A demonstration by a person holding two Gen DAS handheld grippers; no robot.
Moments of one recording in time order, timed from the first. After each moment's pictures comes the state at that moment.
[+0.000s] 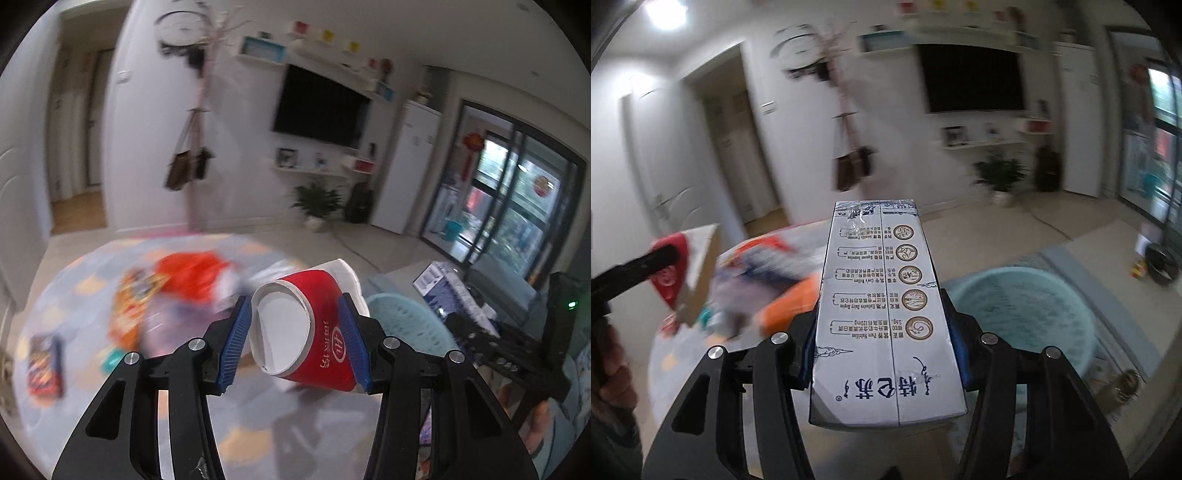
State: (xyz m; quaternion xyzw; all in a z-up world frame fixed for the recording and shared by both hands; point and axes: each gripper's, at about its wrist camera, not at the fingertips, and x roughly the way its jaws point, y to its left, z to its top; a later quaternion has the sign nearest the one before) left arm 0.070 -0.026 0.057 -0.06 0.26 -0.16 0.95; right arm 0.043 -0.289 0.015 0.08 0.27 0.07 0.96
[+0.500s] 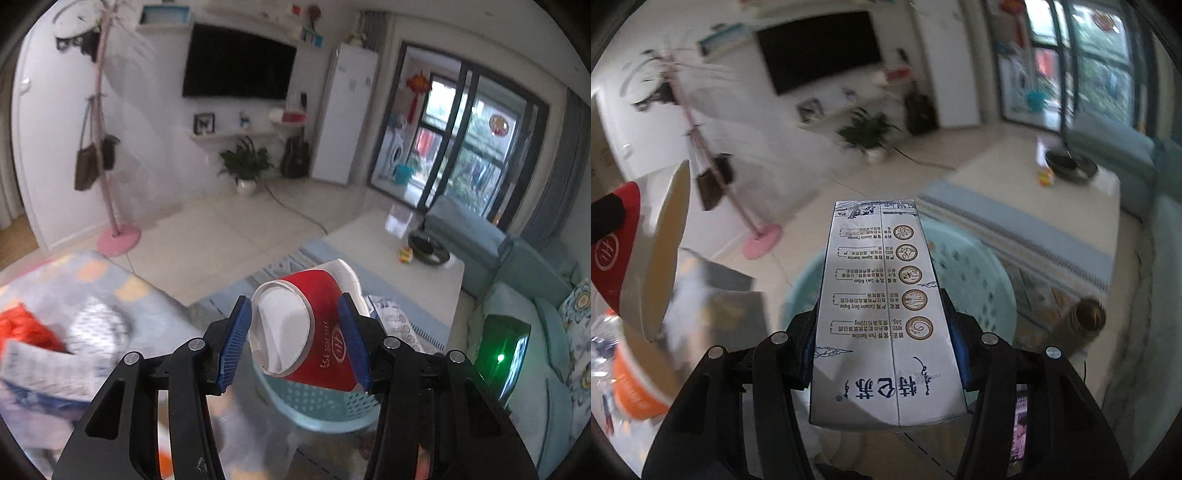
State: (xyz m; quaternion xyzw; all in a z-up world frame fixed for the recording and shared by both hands) left arm 0.193 -0.236 0.006 0.01 0.33 -0.27 0.90; right arm 0.111 -0.402 -0.085 0.20 0.35 -0.16 0.90
